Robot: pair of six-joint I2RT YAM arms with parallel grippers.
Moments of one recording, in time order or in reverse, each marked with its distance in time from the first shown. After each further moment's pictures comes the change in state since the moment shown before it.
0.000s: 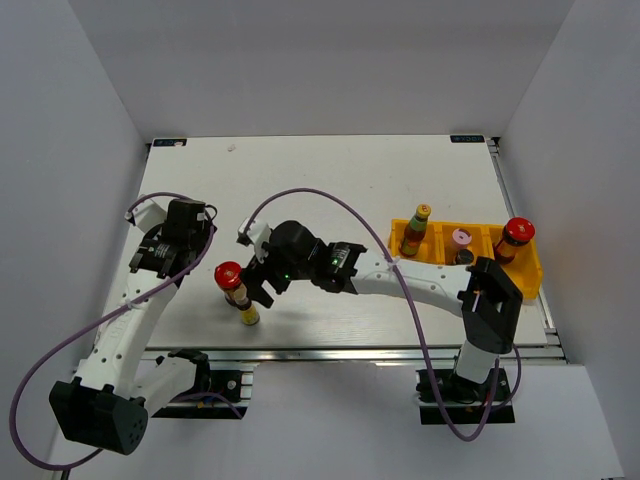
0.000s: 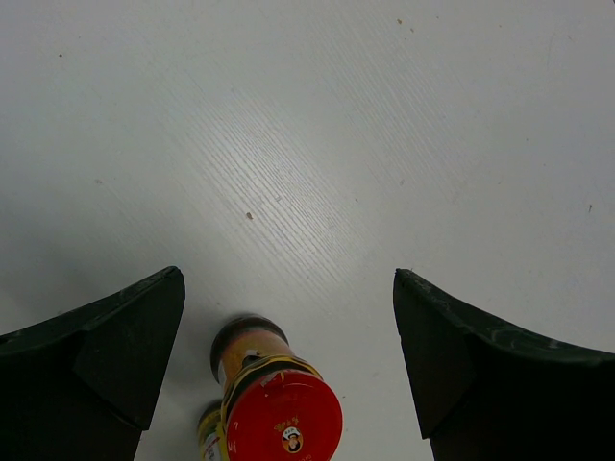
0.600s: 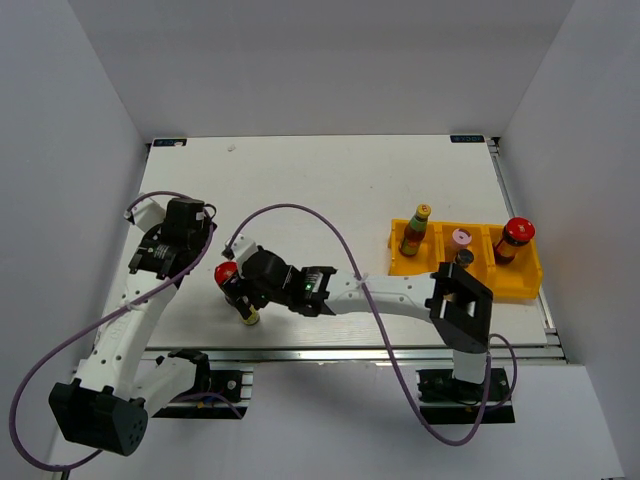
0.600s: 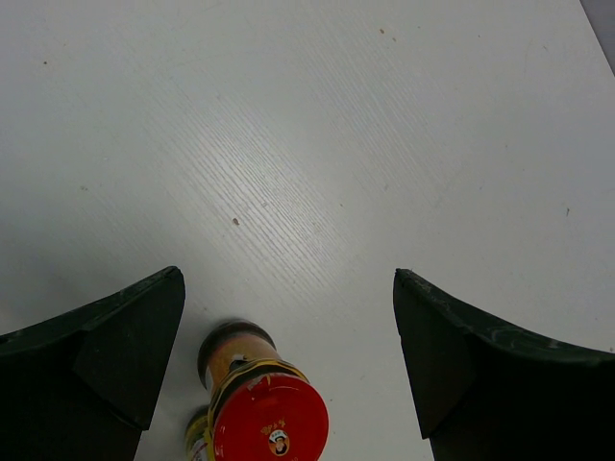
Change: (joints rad) left arm 0.000 -0.005 0.000 0.027 0.002 0.002; right arm 0.132 0.115 0.027 0.085 0.307 0.183
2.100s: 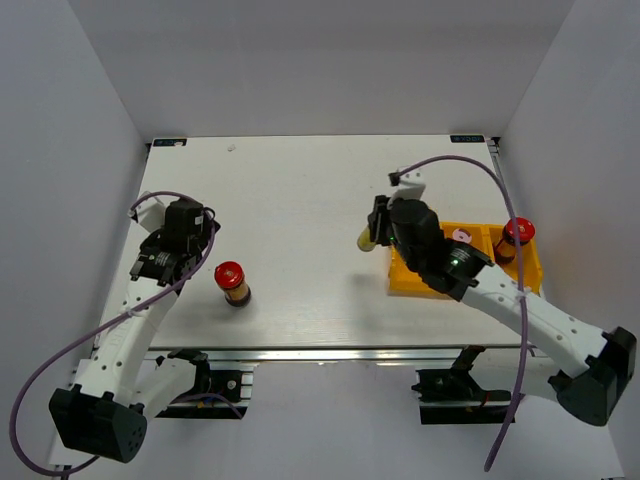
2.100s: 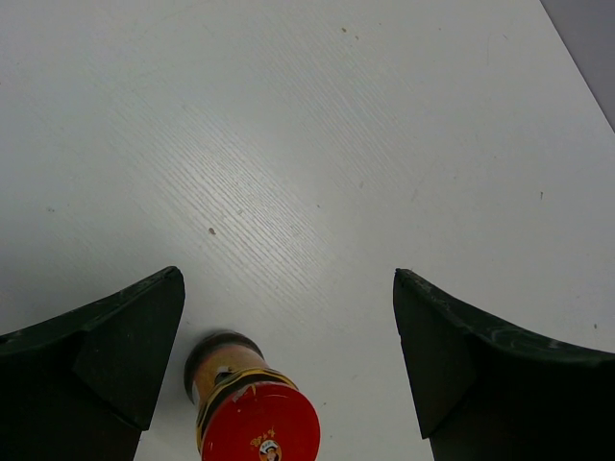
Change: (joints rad) left arm 0.000 -0.043 -0.063 0.120 0.034 0.072; right arm -0.429 -0.699 -0.358 -0.183 0.314 0.057
